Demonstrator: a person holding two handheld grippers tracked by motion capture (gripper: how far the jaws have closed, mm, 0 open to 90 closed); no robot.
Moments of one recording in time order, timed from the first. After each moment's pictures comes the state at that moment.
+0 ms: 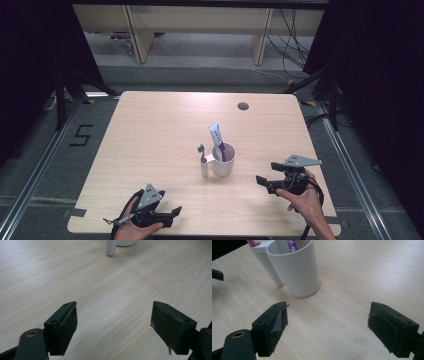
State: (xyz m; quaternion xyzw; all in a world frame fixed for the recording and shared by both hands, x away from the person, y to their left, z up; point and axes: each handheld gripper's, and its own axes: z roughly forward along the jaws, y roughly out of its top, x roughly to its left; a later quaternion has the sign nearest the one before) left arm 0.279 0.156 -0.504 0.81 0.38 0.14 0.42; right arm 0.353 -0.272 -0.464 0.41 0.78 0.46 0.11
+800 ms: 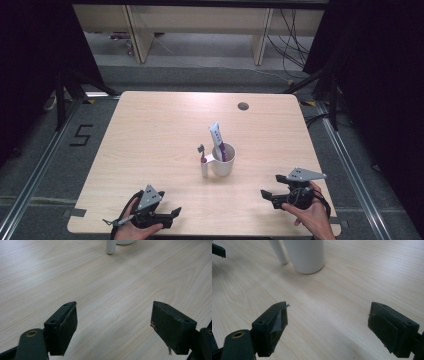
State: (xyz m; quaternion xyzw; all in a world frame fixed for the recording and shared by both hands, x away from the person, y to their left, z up) left arm 0.278 0.157 -0.505 0.81 0.38 0.14 0.42; right arm 0.322 -0.283 -0.476 0.40 0.81 0.43 0.11
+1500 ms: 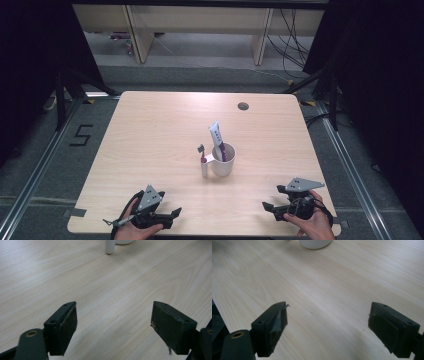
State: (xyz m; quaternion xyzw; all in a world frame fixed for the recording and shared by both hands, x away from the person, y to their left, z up) left arm 0.277 0.157 -0.505 0.81 0.38 0.15 0.42; right arm 0.302 -0.287 -0.488 0.39 0.83 0.38 0.10
